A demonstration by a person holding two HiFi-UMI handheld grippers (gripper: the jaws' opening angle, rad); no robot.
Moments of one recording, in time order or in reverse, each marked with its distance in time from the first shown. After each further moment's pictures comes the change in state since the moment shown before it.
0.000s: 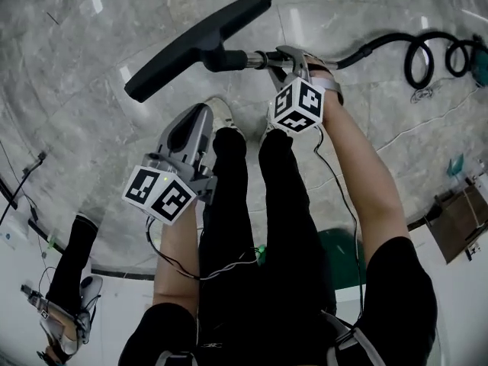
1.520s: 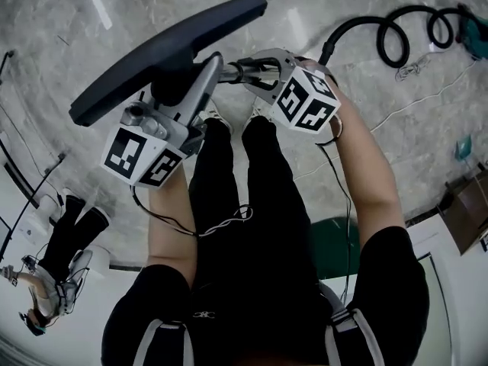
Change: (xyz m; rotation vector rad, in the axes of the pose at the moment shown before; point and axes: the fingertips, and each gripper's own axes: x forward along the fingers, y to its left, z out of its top) left arm 0.057 -0.273 0.086 0.498 -0.124 -0.249; right arm -0.237 -0.028 -0.001 0.086 -0.351 0.349
